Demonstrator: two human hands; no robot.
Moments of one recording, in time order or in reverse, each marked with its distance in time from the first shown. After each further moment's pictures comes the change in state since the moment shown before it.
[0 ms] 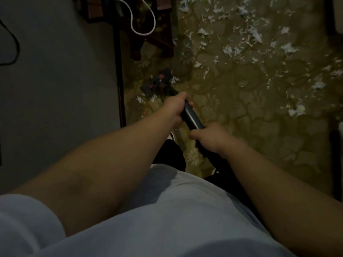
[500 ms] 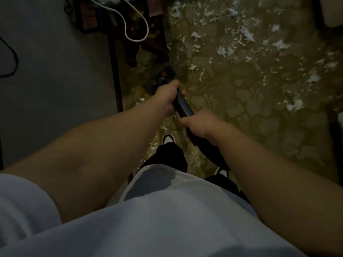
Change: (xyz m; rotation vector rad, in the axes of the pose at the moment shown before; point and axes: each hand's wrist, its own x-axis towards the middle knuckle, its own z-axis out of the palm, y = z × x) left_hand -0.005 0.030 -0.002 0.053 0.001 0.112; right_hand 0.009 -0.026 0.006 0.061 -0.004 -0.037
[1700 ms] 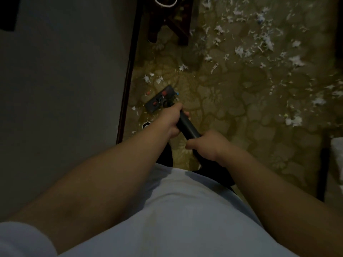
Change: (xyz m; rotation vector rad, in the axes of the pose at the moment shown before) left_hand -0.091 -0.197 -0.018 -0.320 0.069 -0.102; right_hand -0.113 0.150 0.008 -0.315 -0.097 0.014
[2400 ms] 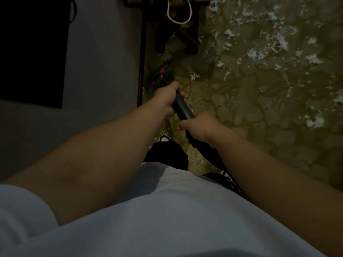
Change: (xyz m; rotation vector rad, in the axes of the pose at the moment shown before) left_hand 0.067 0.193 -0.050 0.135 0.016 0.107; right_hand 0.093 -0.179 0.036 0.106 0.044 -0.075
